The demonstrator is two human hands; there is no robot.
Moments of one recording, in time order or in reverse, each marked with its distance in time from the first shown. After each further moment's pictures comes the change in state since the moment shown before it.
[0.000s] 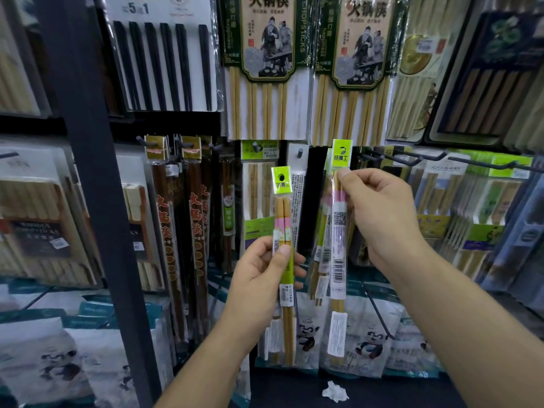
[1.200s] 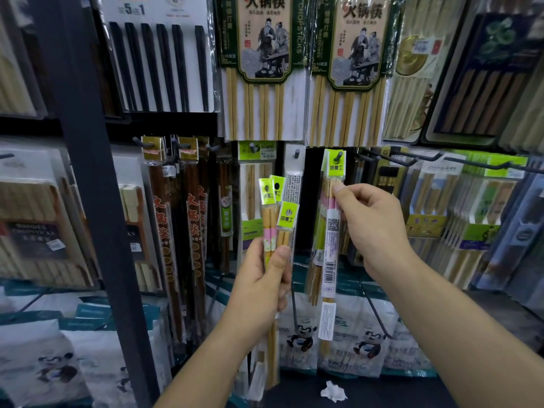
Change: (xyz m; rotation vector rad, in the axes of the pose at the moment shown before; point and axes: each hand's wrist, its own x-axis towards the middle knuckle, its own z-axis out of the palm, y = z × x) left_hand -0.004 0.004 0.001 0.036 -0.077 -0.058; right_hand 0.001 0.026 -0.005 -0.110 -0.024 0.000
